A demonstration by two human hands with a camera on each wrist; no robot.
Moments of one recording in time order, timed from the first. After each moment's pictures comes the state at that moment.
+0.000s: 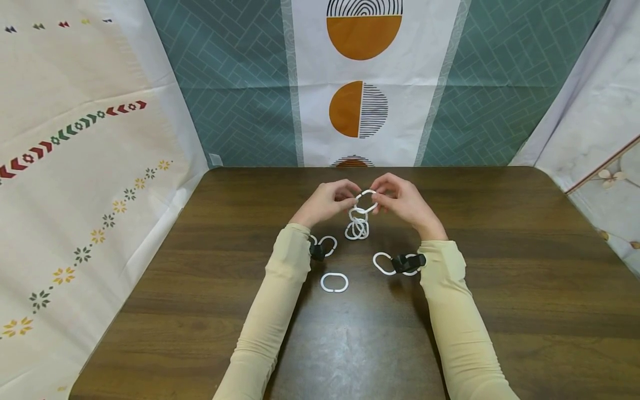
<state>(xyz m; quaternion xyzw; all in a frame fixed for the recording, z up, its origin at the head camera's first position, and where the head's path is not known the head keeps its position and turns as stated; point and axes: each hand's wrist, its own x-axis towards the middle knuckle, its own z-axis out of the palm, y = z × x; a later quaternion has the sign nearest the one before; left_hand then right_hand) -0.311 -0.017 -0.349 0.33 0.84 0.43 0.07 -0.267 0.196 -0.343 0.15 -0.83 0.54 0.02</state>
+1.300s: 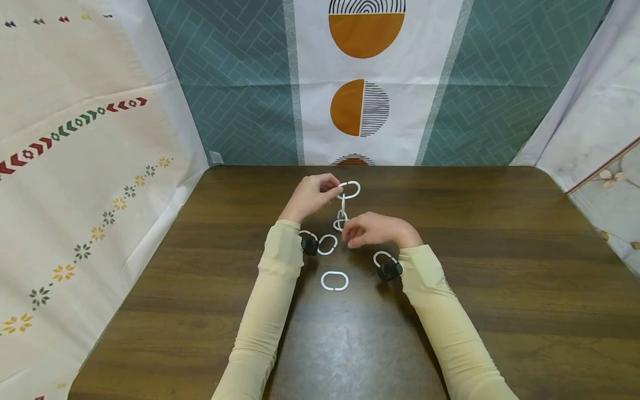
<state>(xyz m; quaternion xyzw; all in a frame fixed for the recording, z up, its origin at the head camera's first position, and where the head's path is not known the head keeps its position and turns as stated) -0.318 -0.040 -0.344 0.26 0.87 0.42 0.01 -0.262 0.152 -0.356 0.37 -0.87 0.25 -0.20</state>
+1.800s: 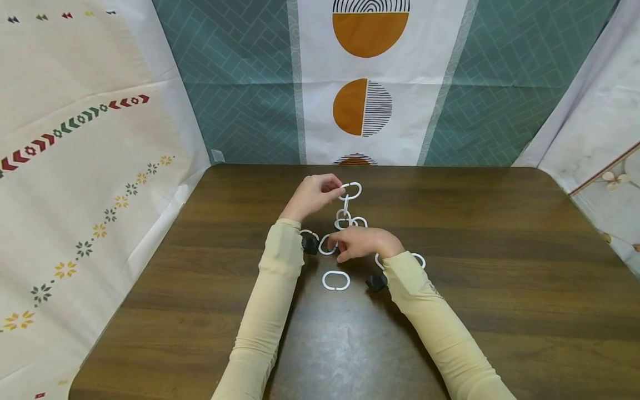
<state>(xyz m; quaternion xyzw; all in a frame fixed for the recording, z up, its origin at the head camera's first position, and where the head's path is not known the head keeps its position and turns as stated) -0.319 -0.044 -0.345 0.28 0.87 0.41 0.01 -0.255 0.113 -0.370 0.37 -0.89 0.15 -0.22</state>
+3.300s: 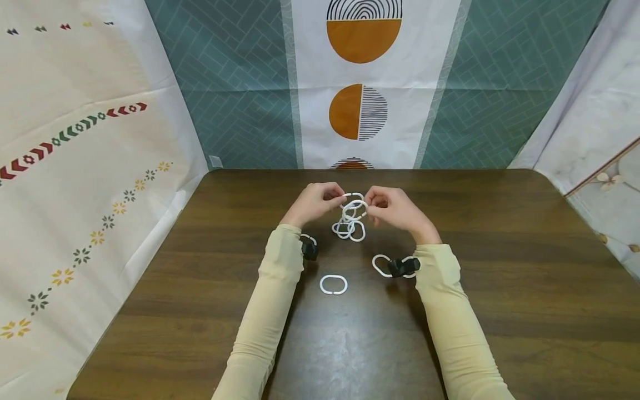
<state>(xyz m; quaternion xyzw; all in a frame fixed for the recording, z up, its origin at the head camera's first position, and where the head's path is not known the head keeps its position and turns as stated) -0.317 -0.034 -0.349 0.29 0.87 0.39 0.03 -0.263 0.186 -0.344 0.21 -0.85 0.48 -0.01</state>
